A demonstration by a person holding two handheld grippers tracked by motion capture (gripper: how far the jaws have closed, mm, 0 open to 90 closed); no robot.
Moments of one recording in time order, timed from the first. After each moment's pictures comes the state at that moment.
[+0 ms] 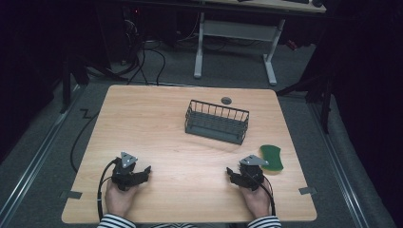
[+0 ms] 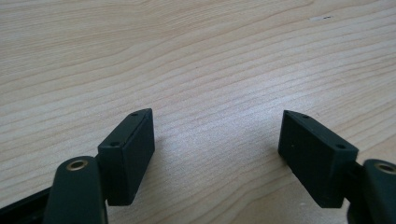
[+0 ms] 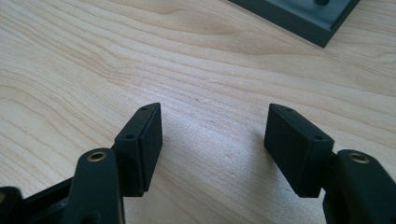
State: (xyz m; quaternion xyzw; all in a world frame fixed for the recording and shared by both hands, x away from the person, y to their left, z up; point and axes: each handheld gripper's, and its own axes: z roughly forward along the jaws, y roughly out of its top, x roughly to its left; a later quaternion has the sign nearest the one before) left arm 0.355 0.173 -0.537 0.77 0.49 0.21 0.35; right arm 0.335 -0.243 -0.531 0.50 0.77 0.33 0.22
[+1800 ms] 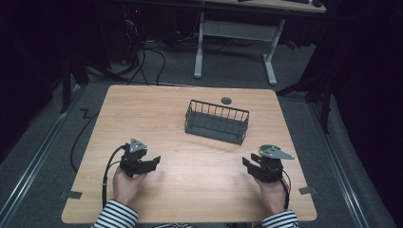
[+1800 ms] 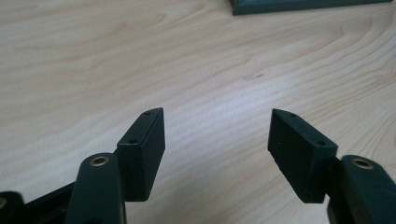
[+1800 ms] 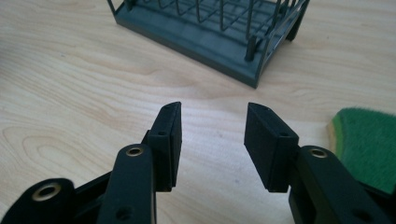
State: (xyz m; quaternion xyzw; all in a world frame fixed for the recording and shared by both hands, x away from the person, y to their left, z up) left arm 0.386 0.140 -0.489 0.80 0.45 0.16 0.37; right arm 0.328 -0.282 -0.476 0.52 0.73 0.38 0.22
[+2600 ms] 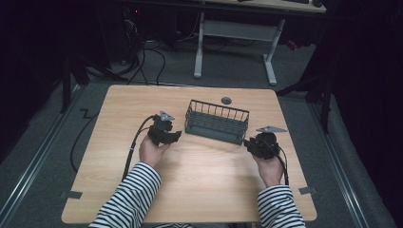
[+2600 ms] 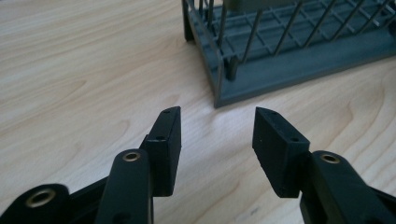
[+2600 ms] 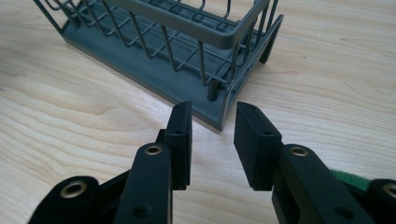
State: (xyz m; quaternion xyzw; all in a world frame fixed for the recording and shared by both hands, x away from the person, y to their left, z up) left arm 0.473 0.070 -0.474 0.82 0.41 0.16 0.37; right arm 0.400 -0.283 -0.464 0.56 0.73 0.33 0.21
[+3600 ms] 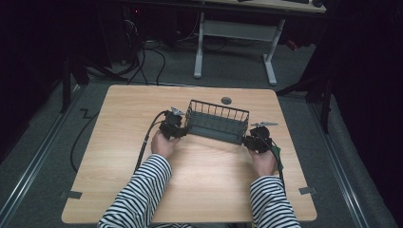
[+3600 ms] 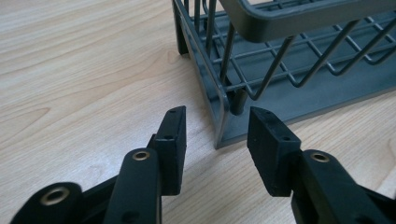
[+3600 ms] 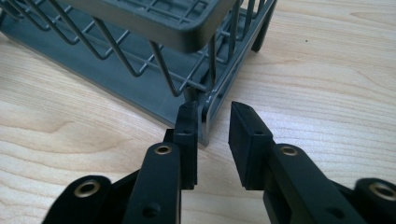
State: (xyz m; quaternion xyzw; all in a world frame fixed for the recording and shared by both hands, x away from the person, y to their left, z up) left arm 0.510 0.037 -0.497 0.82 0.42 0.15 0.36; right arm 0.435 -0.280 -0.486 0.60 0.72 0.29 0.19
